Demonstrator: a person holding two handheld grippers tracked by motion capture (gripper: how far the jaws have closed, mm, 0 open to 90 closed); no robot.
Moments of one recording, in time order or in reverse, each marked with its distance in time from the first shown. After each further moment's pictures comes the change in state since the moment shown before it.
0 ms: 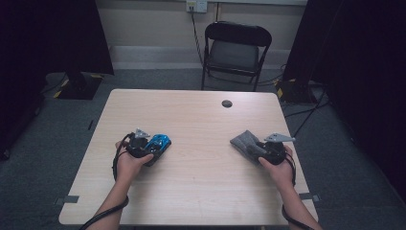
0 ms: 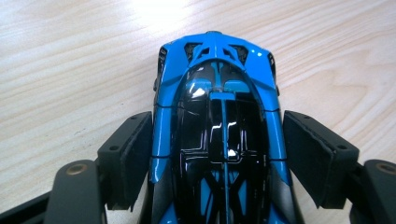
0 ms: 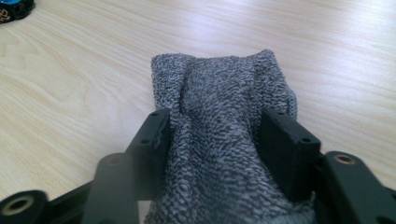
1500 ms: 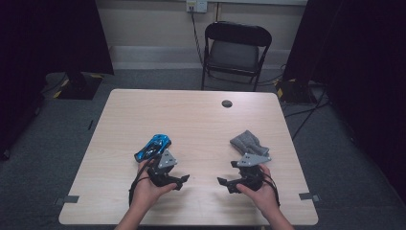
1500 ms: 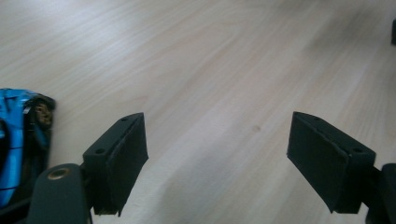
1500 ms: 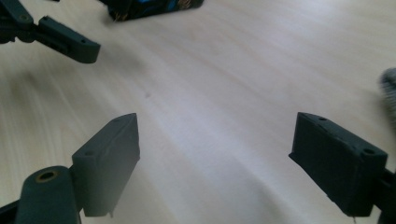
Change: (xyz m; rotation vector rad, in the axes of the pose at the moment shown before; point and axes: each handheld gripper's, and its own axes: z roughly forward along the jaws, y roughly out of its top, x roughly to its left) left arm -0.123 -0.016 -0.026 -0.068 -0.196 0.258; right arm 0.120 -0.010 -0.018 0.028 0.295 -0.144
